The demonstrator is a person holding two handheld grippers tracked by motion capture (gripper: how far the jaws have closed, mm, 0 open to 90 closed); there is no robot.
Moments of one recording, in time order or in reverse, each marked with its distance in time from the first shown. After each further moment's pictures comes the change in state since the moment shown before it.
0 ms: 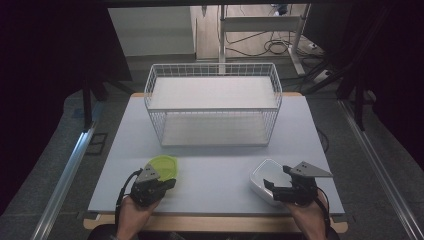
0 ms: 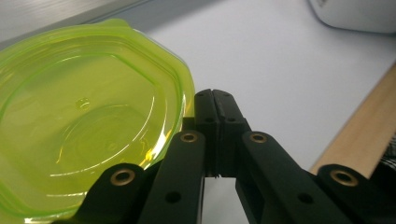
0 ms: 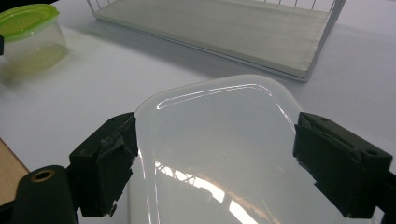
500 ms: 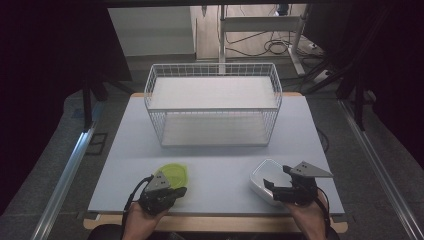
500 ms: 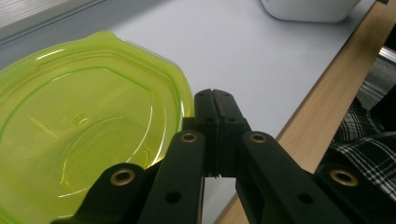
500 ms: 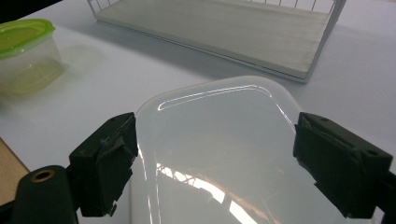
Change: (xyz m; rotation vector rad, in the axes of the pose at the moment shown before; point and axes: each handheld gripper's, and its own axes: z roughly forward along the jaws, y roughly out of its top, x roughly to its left) left arm -0.034 0.003 0.004 0.009 -0.096 0.076; right arm 0.000 0.000 0.000 -0.004 0.001 -0.001
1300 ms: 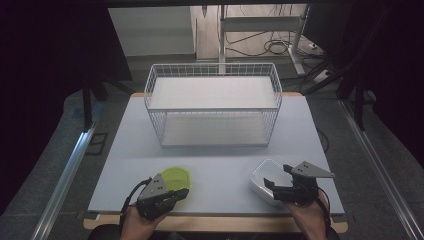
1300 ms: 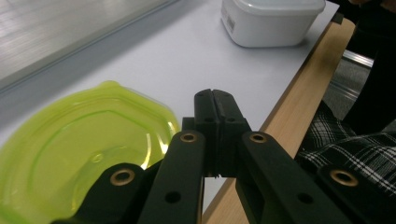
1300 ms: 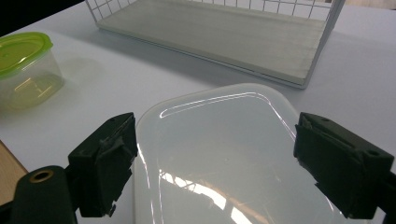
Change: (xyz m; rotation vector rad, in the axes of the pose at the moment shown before) left arm -0.020 0.009 -0.018 -0.083 -0.049 0.089; right arm 0.001 0.002 -0.003 -0.023 -0.002 0.009
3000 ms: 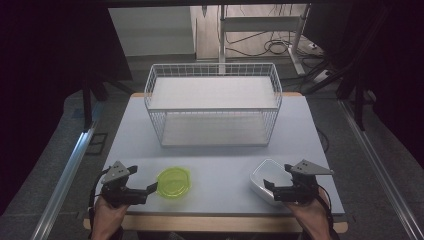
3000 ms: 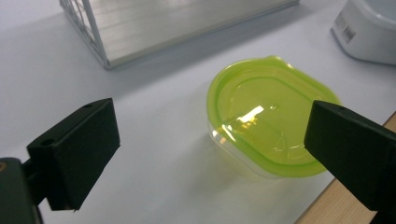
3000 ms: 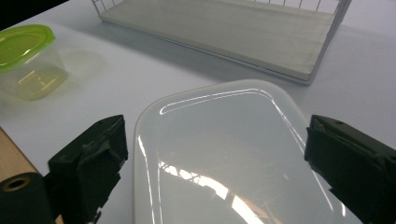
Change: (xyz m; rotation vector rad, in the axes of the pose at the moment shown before) left arm 0.077 -0.035 -0.048 -0.032 0.233 -0.183; right arm -0.003 0.003 0.001 0.034 0.022 -0.007
